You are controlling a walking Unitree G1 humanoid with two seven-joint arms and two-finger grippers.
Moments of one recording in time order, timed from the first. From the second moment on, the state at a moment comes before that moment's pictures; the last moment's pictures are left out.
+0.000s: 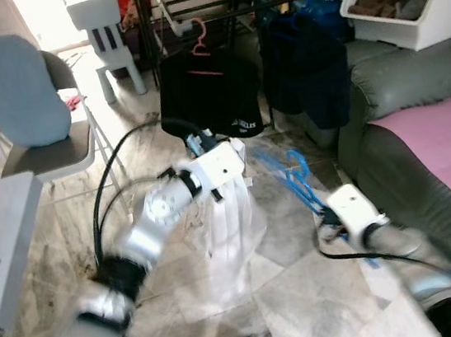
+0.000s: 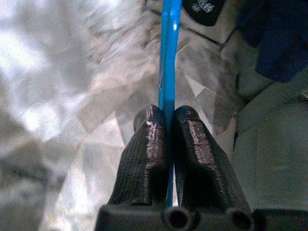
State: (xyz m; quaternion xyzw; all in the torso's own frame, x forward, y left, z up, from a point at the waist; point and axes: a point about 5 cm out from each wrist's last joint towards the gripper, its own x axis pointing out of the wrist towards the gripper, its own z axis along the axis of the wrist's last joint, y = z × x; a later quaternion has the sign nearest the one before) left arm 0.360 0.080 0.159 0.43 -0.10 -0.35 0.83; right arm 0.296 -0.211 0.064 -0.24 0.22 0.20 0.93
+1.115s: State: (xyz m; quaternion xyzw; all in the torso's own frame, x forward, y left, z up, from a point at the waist) left arm 0.375 0.120 0.122 0.52 -0.01 -0.31 0.79; right arm 0.259 -0.237 0.126 -0.25 0.27 0.47 0.80
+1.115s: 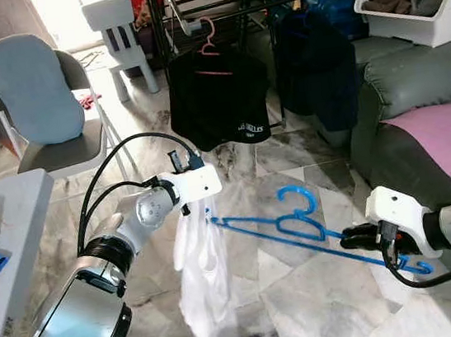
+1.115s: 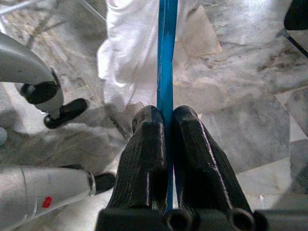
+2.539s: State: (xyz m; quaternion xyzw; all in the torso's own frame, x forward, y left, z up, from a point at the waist) left arm 0.371 0.126 0.114 0.51 0.01 -0.33 0.79; right arm 0.274 -0.228 0.135 -0.30 0.23 0.45 0.81
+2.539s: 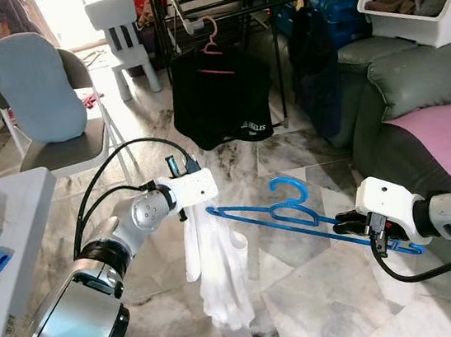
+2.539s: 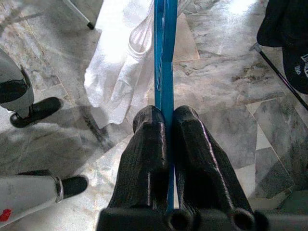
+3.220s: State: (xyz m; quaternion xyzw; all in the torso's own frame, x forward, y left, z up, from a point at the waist) left arm 0.361 0.123 0.094 0.51 0.06 -0.36 0.78; right arm 0.284 -0.213 0.157 -0.33 0.18 0.45 0.81
